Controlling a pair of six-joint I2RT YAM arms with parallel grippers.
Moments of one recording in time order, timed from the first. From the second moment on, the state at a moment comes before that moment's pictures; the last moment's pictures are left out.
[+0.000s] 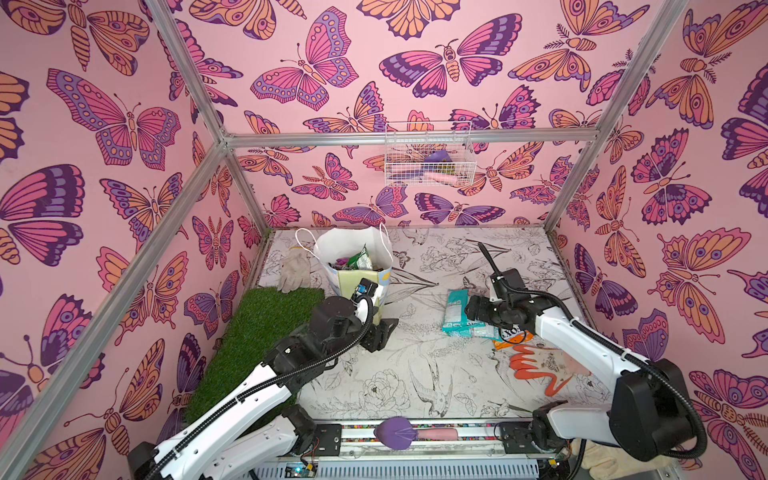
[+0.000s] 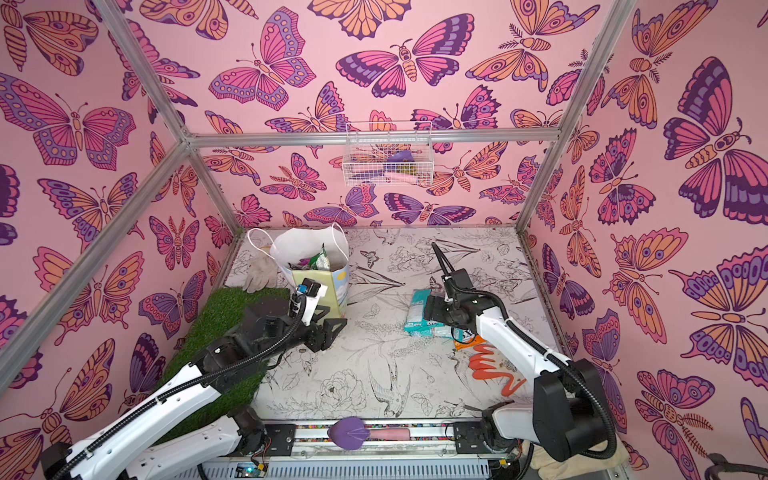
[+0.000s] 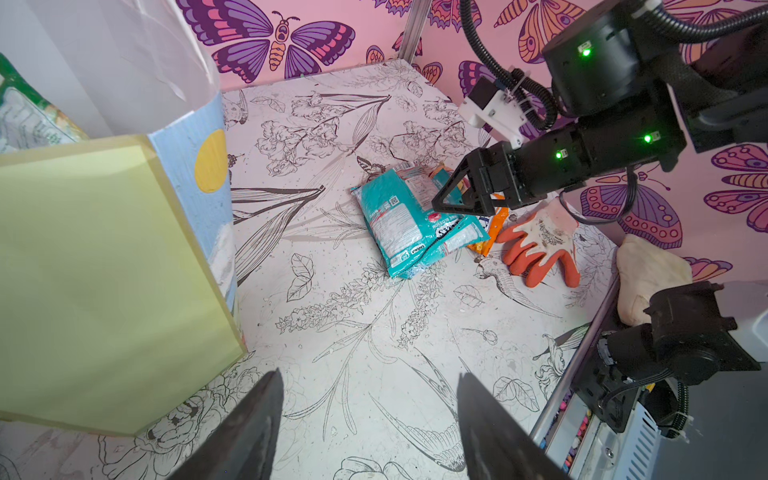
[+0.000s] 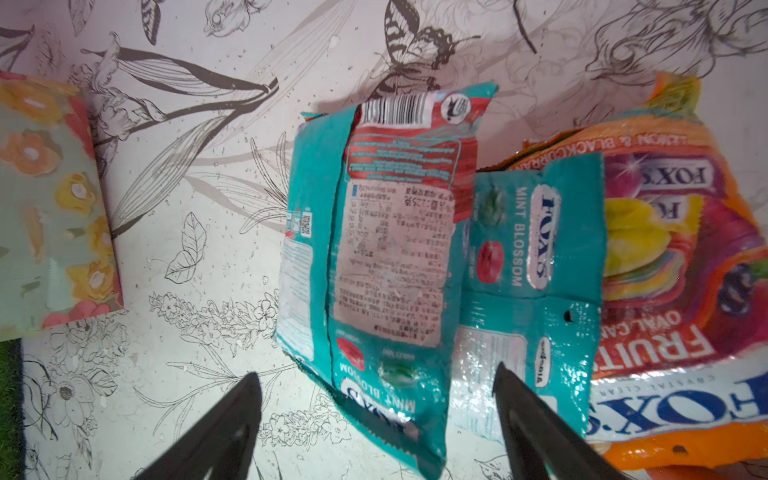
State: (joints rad) left arm -0.75 0.85 0.82 -0.45 0.06 -0.23; right arm 0.34 1.34 0.85 -0.55 -0.07 0.55
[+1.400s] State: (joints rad) left arm -0.77 0.78 0.71 -0.42 0.05 -0.28; right arm 0.33 1.47 0.86 -0.45 -0.17 0.55
